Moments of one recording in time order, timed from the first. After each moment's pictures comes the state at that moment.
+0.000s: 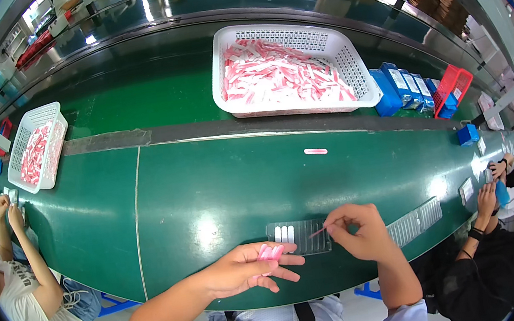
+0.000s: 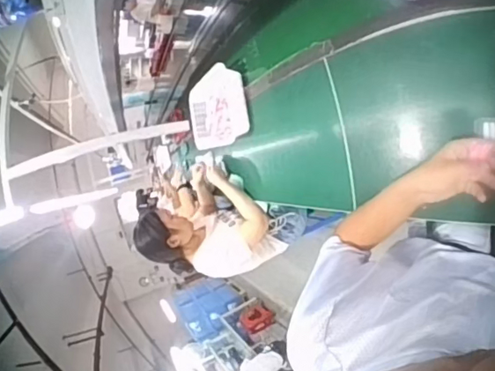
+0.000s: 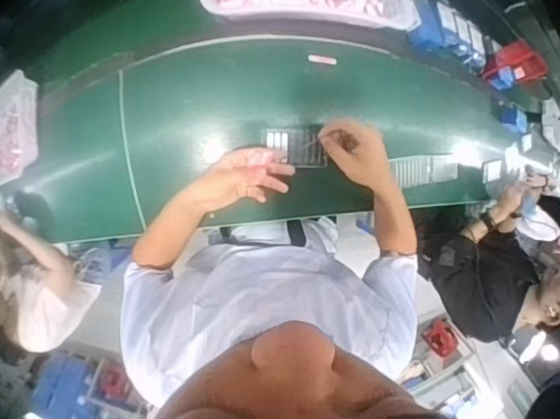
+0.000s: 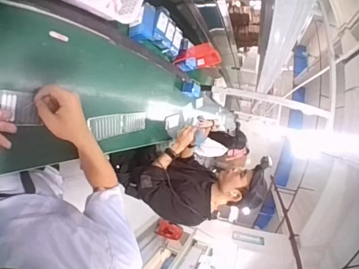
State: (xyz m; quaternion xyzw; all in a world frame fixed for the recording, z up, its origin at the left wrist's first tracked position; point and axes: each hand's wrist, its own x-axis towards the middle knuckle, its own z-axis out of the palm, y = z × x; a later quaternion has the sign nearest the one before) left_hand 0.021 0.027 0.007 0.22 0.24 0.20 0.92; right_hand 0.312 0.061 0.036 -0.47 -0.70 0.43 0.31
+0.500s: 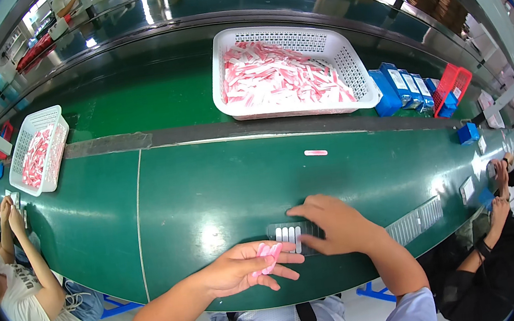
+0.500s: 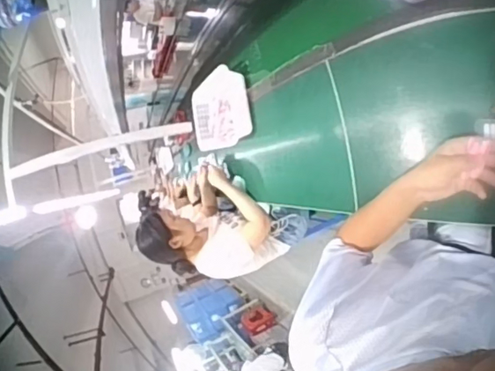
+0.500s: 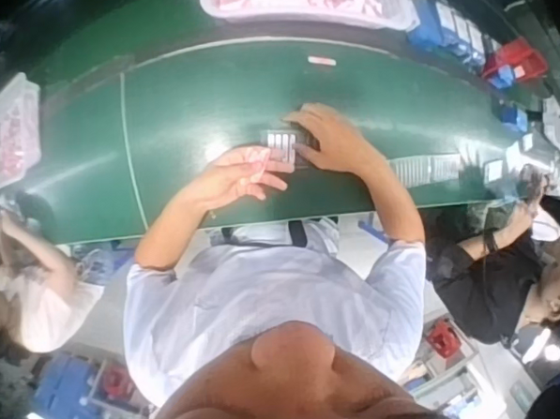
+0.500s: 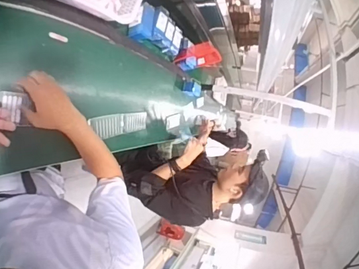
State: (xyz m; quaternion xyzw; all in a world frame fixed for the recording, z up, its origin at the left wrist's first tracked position) left_hand 0.017 0.030 0.008 0.20 0.22 0.20 0.93; right_hand 0.283 0.090 0.031 -0.37 -0.87 0.29 0.13
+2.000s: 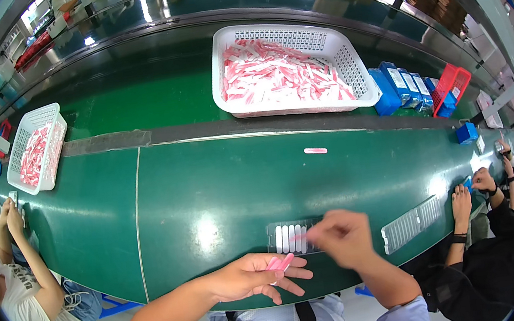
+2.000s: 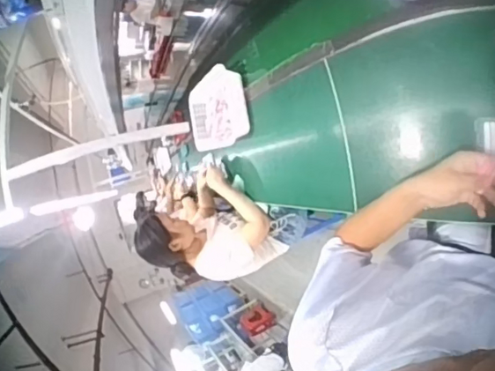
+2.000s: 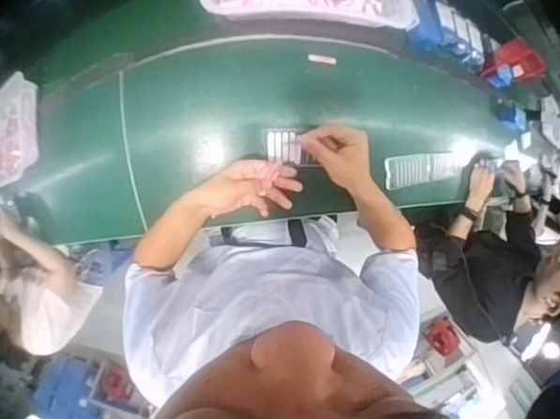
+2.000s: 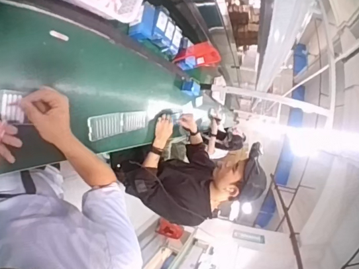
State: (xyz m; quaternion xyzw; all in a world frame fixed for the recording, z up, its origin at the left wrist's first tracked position) left_hand 0.023 0.019 -0.001 0.21 0.18 0.15 0.95; right_hand 0.273 0.042 0.028 -0.46 -0.70 0.43 0.32
